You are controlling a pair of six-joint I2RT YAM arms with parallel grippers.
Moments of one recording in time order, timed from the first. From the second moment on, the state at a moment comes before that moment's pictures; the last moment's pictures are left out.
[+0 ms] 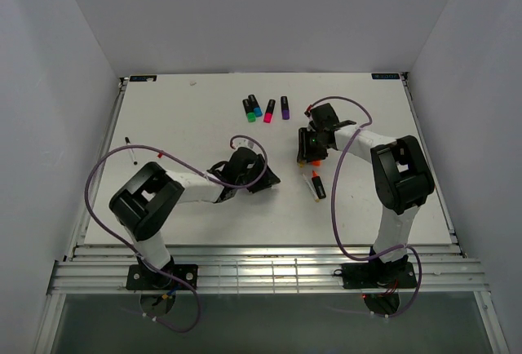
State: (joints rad) left arm -0.77 1.75 0.76 0.34 0.07 -1.05; right arm 0.40 1.89 1.21 -0.36 -0.17 0.29
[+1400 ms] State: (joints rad) left arm -0.34 2.29 1.78 -0.31 0.03 -0.40; right arm 0.40 1.64 1.16 -0.37 -0.26 0.25
